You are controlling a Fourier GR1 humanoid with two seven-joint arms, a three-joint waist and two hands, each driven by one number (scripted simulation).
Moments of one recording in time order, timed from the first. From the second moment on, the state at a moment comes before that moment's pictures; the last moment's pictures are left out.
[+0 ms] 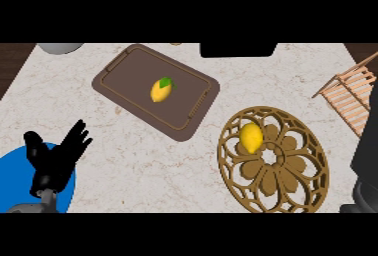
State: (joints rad) left arm -0.02 0.34 -0.06 -1.37 0.31 0.11 0.22; right arm -0.95 -0.21 -0.28 -1.68 1.50 0.18 1.14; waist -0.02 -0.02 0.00
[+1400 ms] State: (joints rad) left arm -0.05 0.30 -0.04 -1.36 0.26 0.10 0.23; right arm -0.95 -0.58 -0.69 -1.50 1.35 0.44 0.87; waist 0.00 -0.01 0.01
